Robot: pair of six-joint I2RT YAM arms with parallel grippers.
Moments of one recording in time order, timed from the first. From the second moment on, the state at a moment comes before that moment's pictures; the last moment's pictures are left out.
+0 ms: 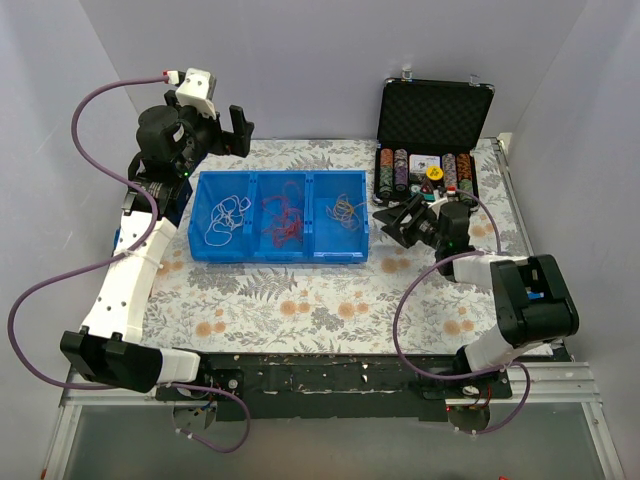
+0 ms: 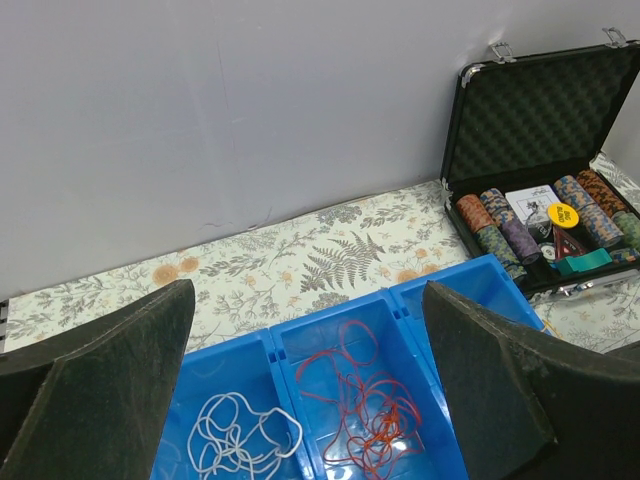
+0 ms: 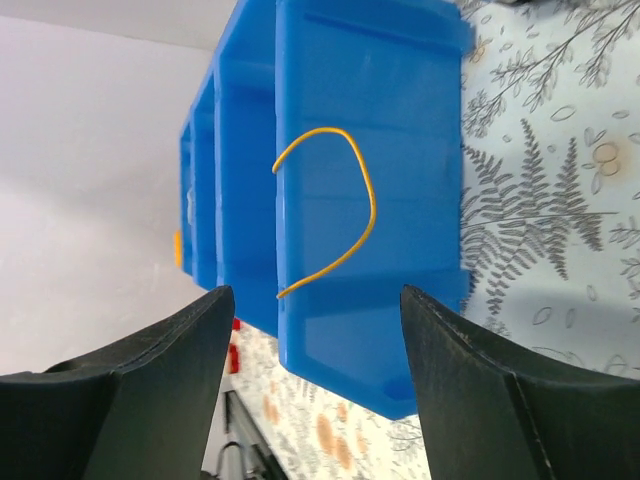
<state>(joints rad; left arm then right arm) -0.20 1.32 1.53 -0.25 0.15 0.01 0.20 1.52 0.58 0.62 -0.48 1.05</state>
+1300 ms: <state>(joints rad) -0.20 1.32 1.53 -0.25 0.14 0.00 0.26 1.68 0.83 0.62 -0.47 1.08</state>
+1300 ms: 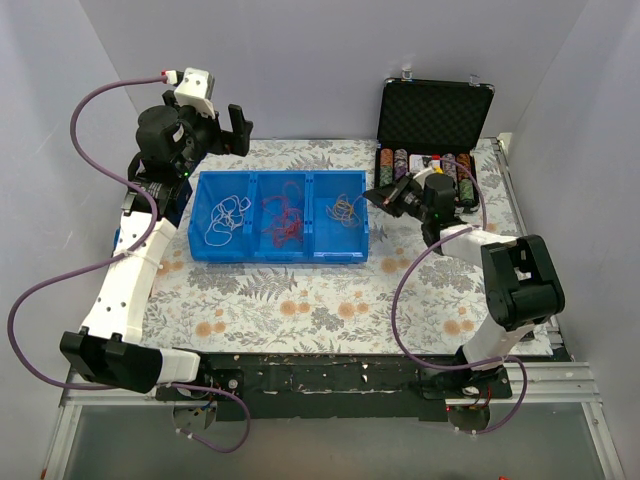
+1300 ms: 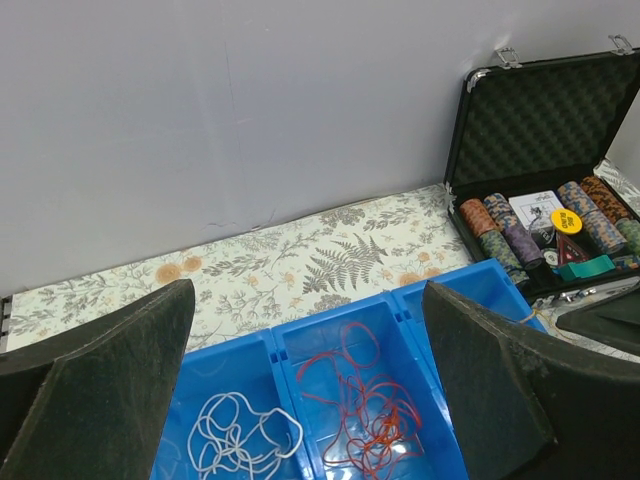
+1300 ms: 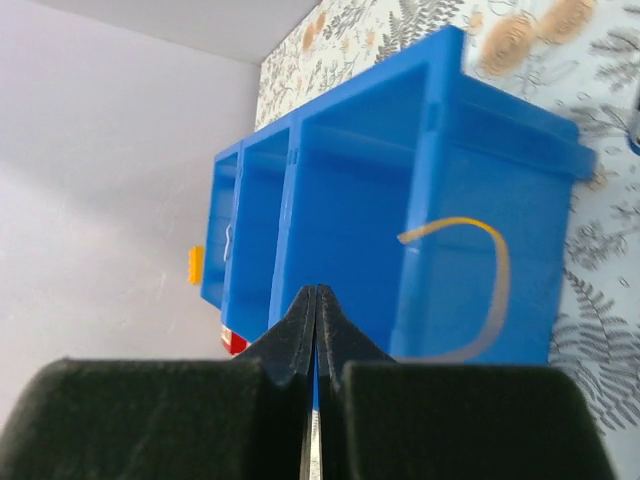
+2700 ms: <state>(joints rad) -0.20 1.29 1.48 -0.23 0.12 0.01 0.36 1.41 0.74 0.27 -0.14 0.32</state>
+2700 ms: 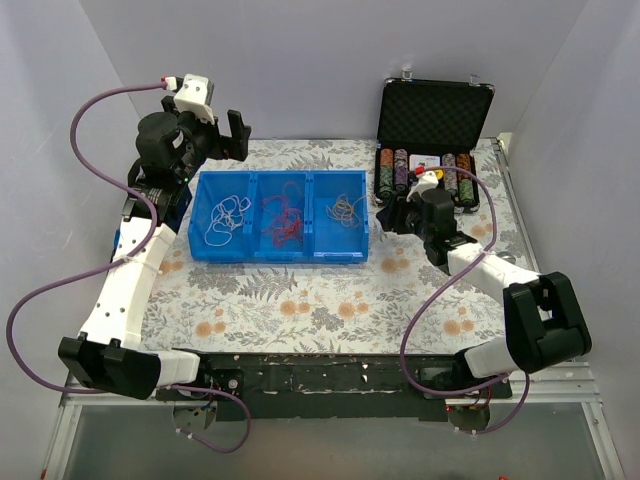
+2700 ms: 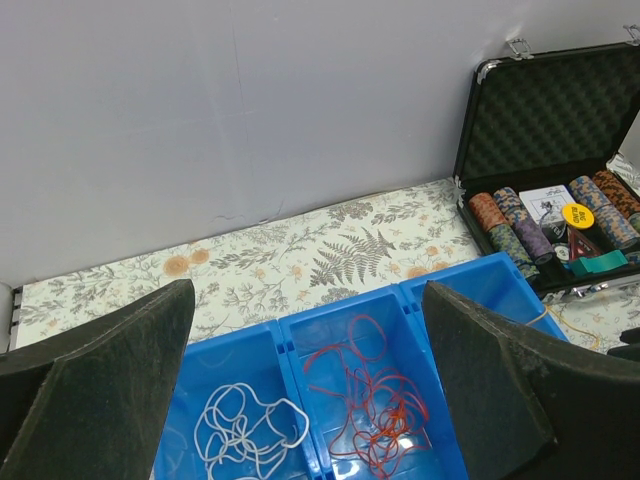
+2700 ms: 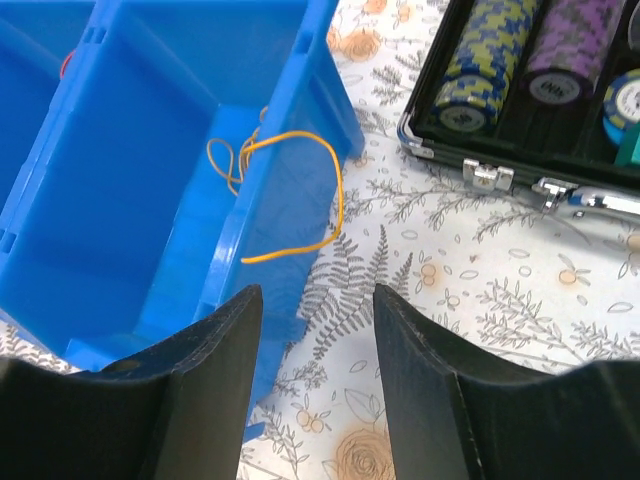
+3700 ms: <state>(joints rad) -0.20 1.28 1.46 -0.22 0.11 0.01 0.44 1.53 0.79 0.44 0.00 0.15</state>
